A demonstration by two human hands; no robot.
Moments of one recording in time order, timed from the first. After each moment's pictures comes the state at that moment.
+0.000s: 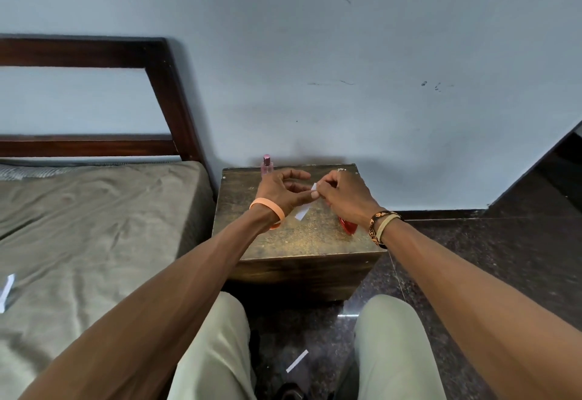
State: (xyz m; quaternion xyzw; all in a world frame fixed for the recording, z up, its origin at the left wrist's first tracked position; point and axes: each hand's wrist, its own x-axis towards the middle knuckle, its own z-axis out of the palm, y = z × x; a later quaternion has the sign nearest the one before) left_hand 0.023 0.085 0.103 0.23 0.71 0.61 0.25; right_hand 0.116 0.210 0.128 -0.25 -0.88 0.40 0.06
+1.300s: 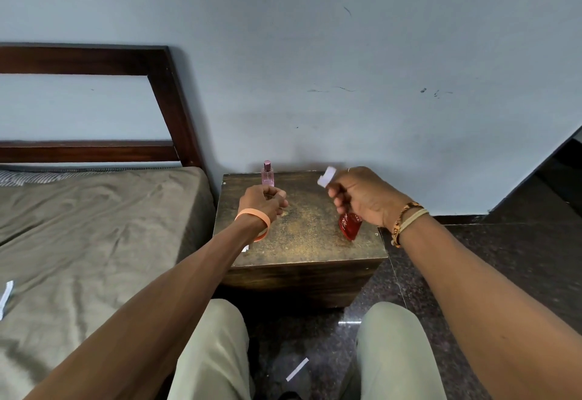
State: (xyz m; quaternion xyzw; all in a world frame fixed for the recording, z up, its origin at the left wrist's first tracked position) left_hand 0.004 0.069 0.084 0.10 0.80 0.56 0.20; right_hand 0.123 0.225 0.159 -0.26 -0.72 0.64 -0.02
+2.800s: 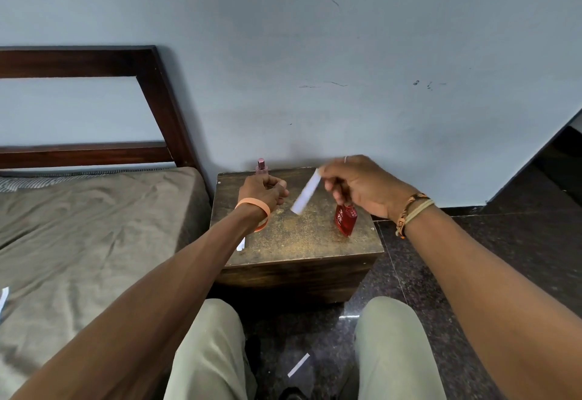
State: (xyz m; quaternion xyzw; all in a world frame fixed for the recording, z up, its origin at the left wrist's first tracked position) left_hand -0.003 0.088 0.089 0.11 0.79 0.57 0.21; right_hand 0.134 0.232 0.173 -0.20 -0.72 0.66 -0.01
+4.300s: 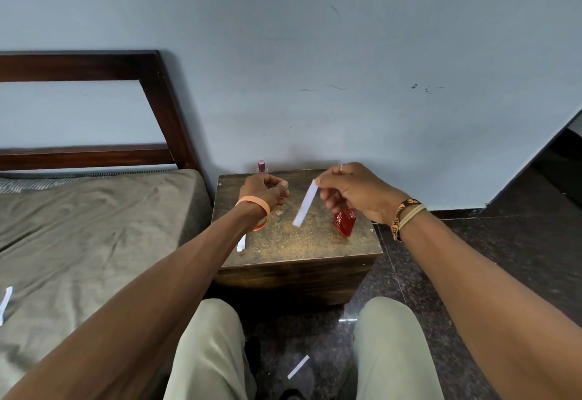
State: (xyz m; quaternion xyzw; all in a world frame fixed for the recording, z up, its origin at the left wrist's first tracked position) left_hand 0.006 0.086 0.105 0.11 0.78 0.57 0.23; right_hand 0.137 0.230 0.166 -0.22 -0.79 0.57 -0.02
